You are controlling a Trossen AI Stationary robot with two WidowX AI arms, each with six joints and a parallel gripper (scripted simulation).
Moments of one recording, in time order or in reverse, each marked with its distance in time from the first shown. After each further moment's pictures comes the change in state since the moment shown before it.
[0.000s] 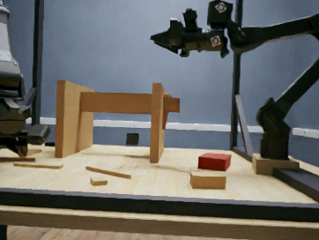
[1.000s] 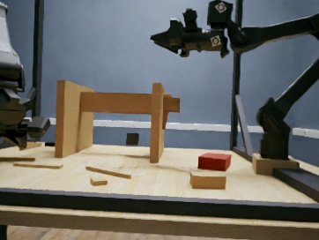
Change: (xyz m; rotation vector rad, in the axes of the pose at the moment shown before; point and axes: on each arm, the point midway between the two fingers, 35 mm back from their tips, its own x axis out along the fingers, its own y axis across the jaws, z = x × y) left arm 0.000 0.000 0.000 0.000 0.000 0.000; right arm -0.017 -0.001 0.013 -0.001 0.002 -0.003
